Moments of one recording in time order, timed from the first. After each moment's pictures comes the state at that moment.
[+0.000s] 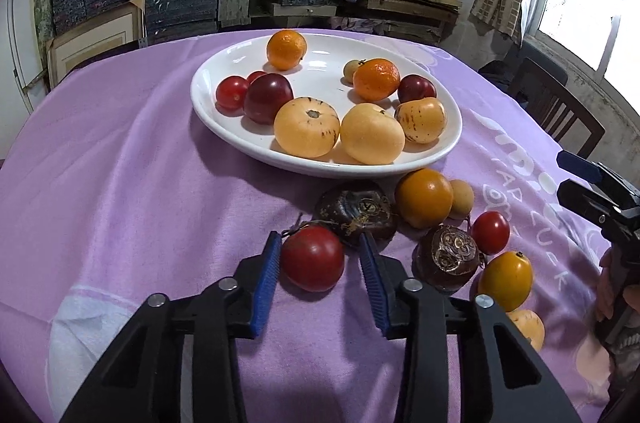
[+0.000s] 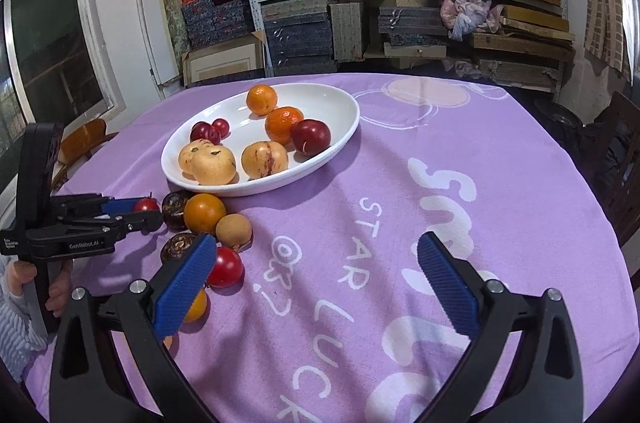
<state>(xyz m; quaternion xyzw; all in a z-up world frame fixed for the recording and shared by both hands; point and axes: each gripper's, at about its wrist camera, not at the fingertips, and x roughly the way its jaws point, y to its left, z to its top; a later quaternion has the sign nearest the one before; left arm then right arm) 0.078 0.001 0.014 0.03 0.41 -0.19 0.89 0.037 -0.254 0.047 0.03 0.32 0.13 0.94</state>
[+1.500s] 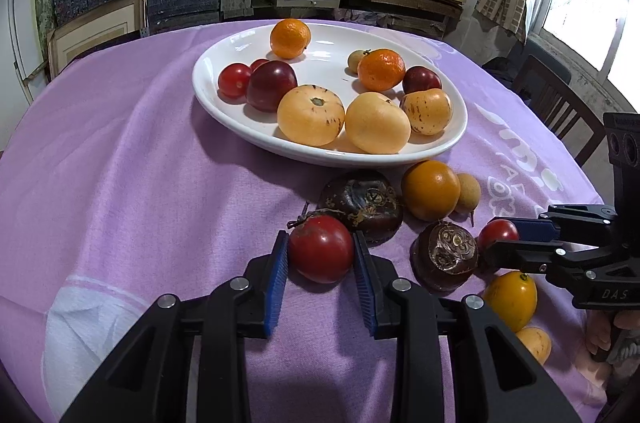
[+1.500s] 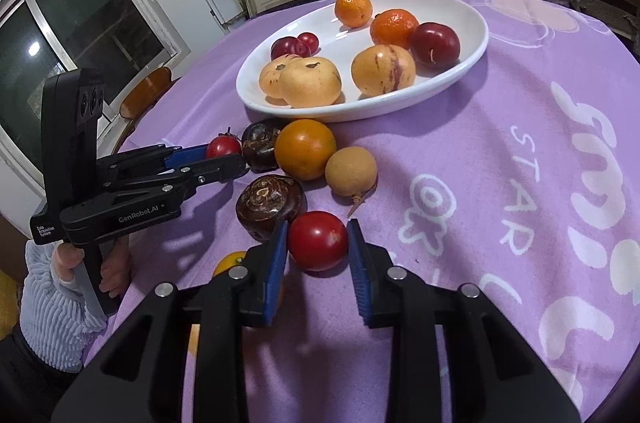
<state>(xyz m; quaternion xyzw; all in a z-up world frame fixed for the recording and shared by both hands) 0.082 0.004 0.009 0.02 0.42 -0.19 0.89 0.063 -0.202 0.019 0.08 0.44 0.27 0.85</state>
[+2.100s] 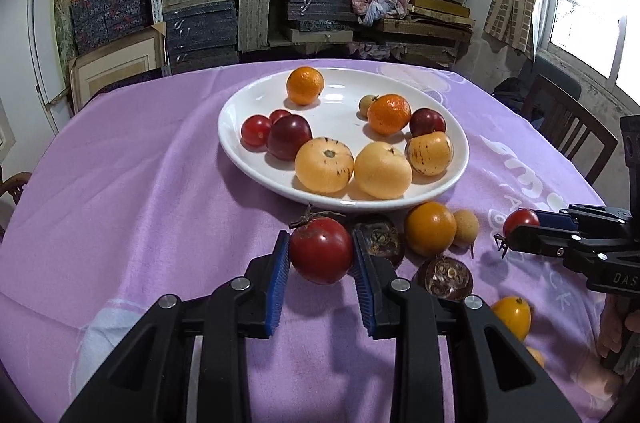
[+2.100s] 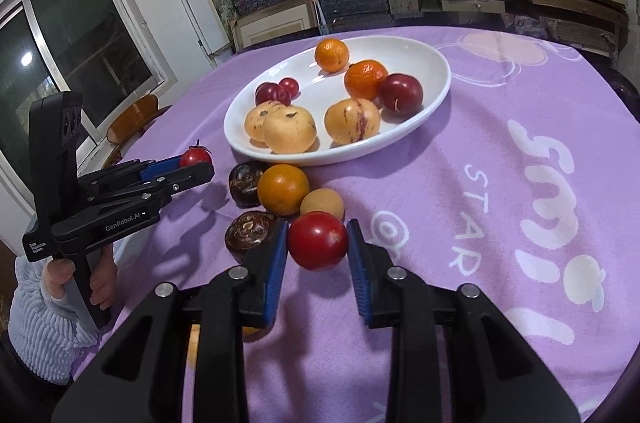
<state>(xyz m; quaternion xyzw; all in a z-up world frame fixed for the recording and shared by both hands) 0.075 0.002 0.039 0.04 0.36 -0.15 0.92 0.057 -0.223 0.041 0.08 0.39 0.23 0.89</state>
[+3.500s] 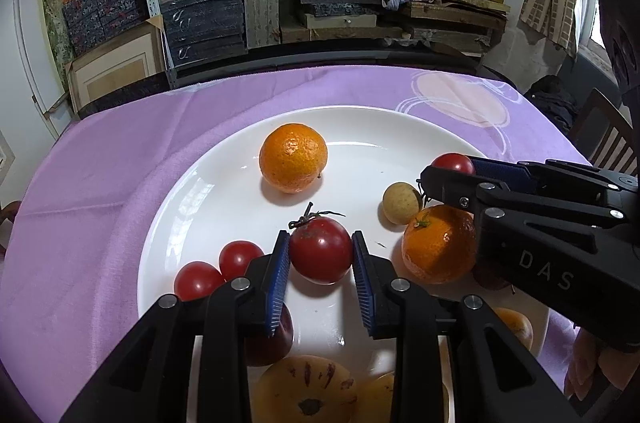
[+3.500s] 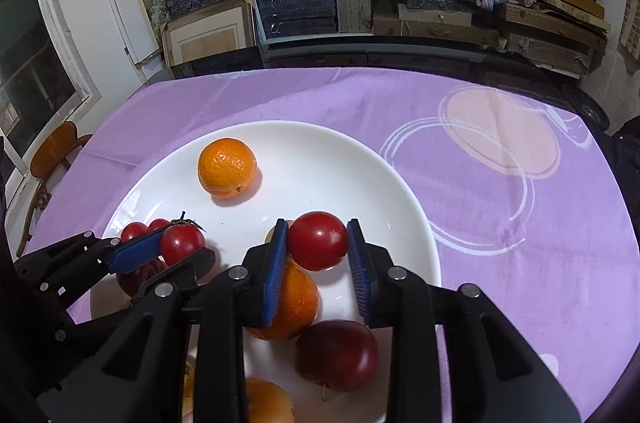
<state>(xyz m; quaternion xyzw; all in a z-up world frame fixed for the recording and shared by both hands) 0.229 -0.069 0.035 0.06 0.40 -0.11 0.91 0.281 -0.198 0.051 0.04 0.41 0.13 0.90</state>
